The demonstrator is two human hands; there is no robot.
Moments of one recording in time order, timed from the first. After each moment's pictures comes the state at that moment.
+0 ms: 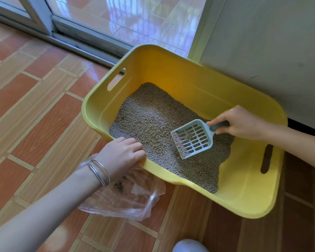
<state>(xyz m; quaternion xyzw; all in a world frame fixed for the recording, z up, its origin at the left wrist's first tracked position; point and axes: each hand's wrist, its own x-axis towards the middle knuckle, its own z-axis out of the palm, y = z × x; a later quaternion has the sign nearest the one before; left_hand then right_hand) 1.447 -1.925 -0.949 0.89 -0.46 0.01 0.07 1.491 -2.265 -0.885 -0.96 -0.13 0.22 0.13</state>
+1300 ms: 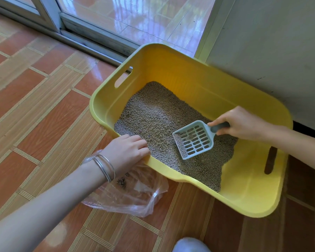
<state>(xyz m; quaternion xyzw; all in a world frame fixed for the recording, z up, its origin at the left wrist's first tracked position) 1.448 -1.925 -0.947 0.88 -0.47 0.02 0.06 1.491 -2.254 -0.882 -0.96 -0.15 0.22 0.10</state>
